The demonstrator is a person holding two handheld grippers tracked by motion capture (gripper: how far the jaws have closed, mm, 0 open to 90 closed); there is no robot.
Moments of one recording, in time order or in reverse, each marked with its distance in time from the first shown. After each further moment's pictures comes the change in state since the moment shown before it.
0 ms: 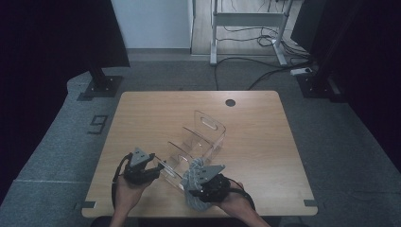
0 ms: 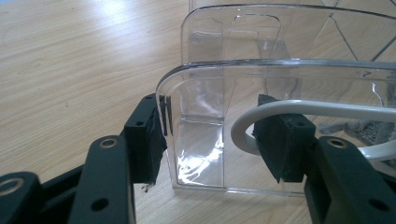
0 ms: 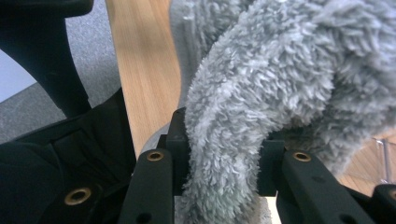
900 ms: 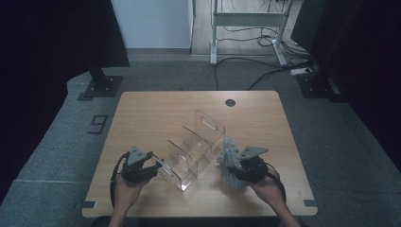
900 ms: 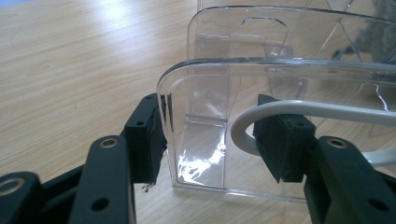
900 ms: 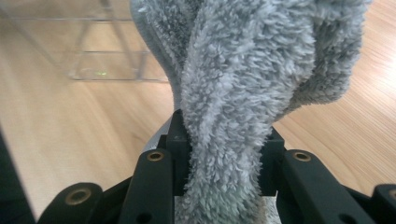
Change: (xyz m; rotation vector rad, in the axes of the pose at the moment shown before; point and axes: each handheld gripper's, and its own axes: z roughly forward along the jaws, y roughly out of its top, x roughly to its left) left arm 0.009 -0.001 0.000 -0.008 -0.001 -0.010; right arm -0.084 -0.064 -0.063 0.002 -0.269 0.250
